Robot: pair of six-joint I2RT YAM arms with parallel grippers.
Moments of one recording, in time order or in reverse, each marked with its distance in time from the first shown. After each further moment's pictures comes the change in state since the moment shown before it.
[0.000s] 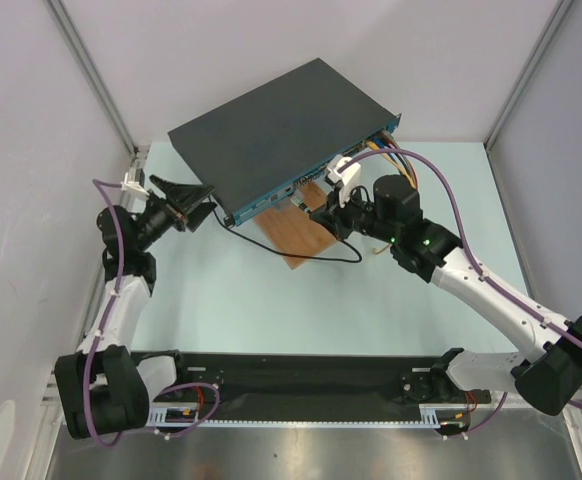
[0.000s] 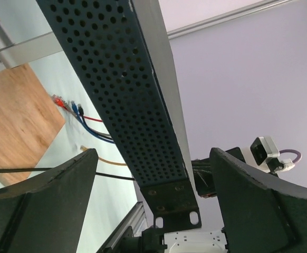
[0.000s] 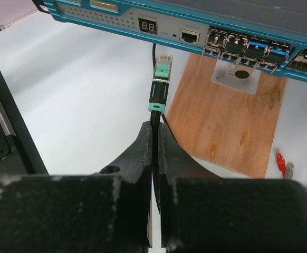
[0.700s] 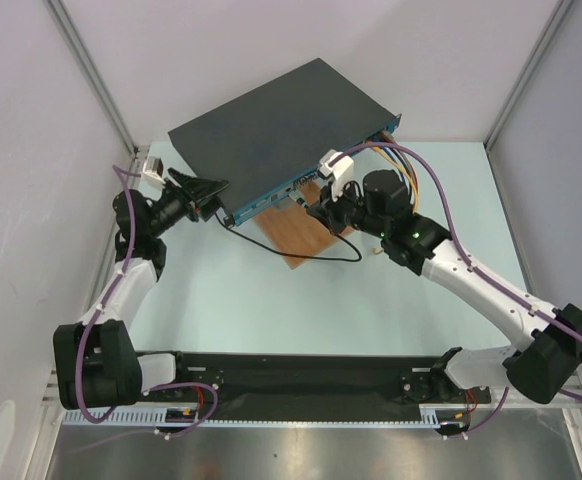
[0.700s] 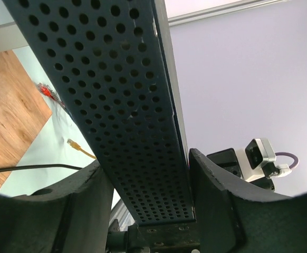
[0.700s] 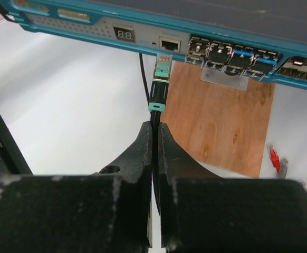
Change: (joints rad) left arm -0.113 0.145 0.089 0.016 -0.040 -0.038; right arm 0.008 0.068 0.037 0.002 0.061 0.006
